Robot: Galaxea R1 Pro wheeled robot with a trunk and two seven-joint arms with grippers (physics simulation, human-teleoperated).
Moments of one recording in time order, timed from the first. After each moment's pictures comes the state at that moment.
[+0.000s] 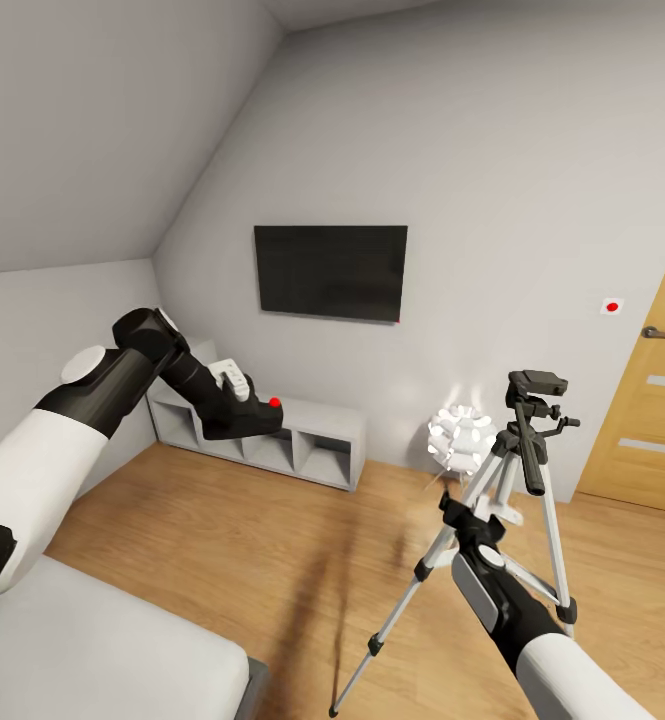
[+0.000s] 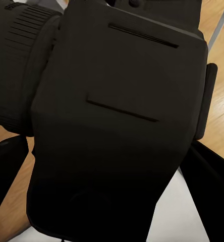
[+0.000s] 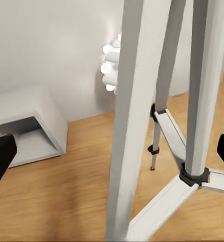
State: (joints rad) left arm -1.28 0.24 -0.46 -0.98 -0.81 0.85 -1.54; right arm -0.62 -0.03 0.15 -0.66 -0.47 -0.16 -0.38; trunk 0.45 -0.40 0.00
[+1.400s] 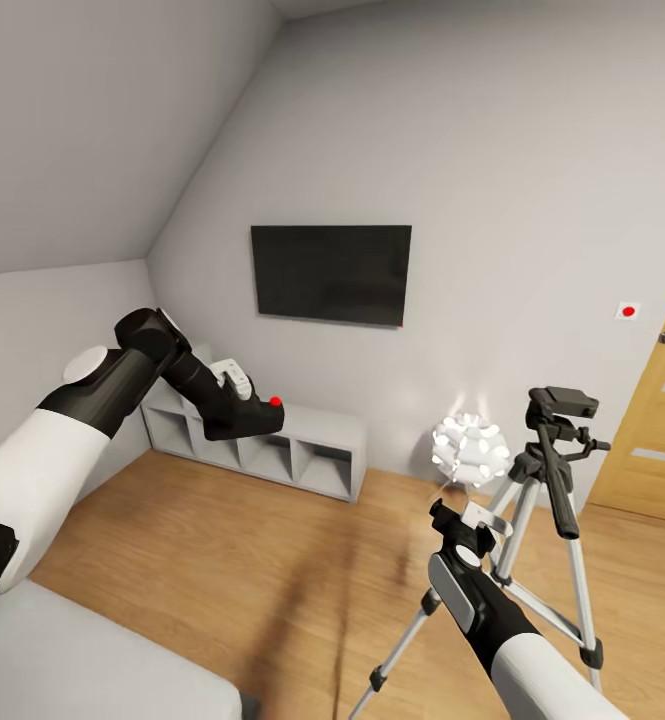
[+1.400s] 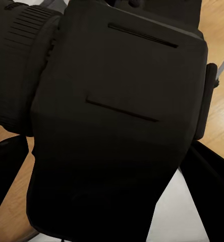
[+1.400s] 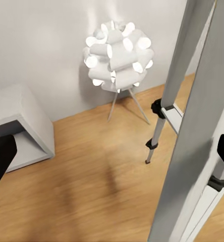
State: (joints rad) left arm -1.28 0.24 -0.46 -0.98 -0.81 0.88 -1.53; right arm -0.62 0.05 0.16 -0.65 -0.47 -0.16 -0.55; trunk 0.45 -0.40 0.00
